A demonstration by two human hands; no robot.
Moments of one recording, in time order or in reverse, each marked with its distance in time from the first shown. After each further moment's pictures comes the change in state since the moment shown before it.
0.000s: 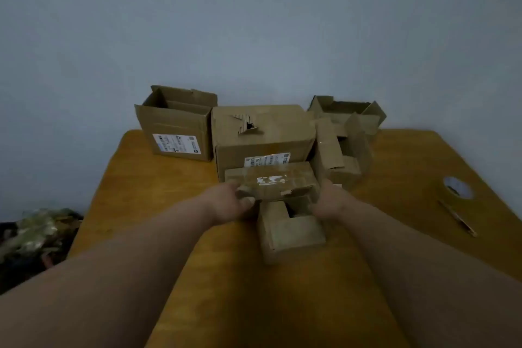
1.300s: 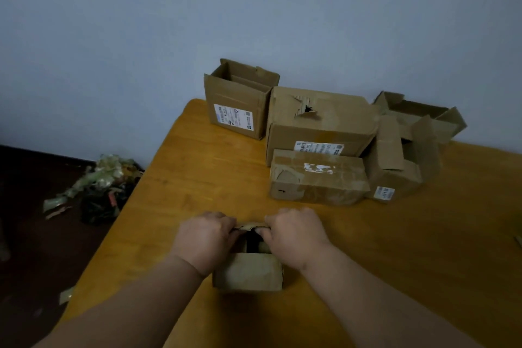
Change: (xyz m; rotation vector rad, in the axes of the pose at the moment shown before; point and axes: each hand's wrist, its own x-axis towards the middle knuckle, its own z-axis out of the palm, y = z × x) left_hand -0.066 -0.140 0.060 0.650 0.724 0.295; right_hand -0.089 -0.084 0.091 -0.494 0.055 -0.730
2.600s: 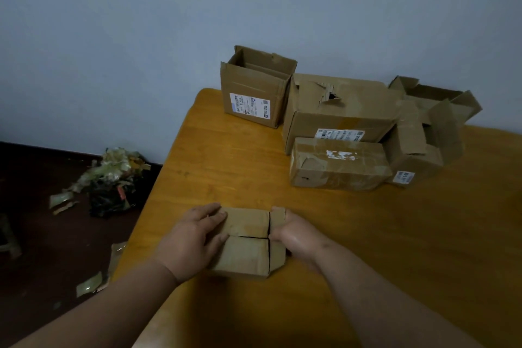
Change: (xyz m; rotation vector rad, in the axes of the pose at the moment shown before) left_hand -0.051 -0.082 -0.020 -0.350 -0.345 -0.165; right_hand 0.011 -0.063 0.021 1.175 -0.271 0.382
